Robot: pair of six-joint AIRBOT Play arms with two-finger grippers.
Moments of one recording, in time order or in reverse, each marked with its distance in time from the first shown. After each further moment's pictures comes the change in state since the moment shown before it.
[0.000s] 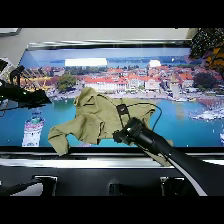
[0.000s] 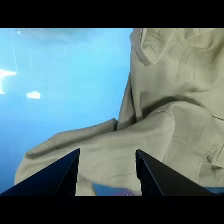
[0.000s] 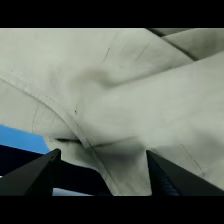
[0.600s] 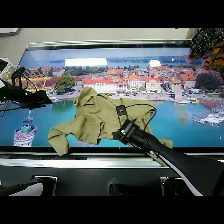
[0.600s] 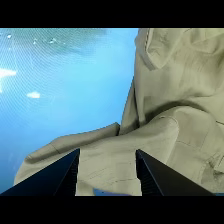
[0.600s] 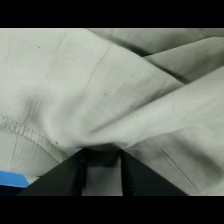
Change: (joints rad) left arm 0.000 -0.012 -0.019 0.002 0.026 -0.008; right arm 0.014 -0.073 0.000 -0.111 0.029 0.112
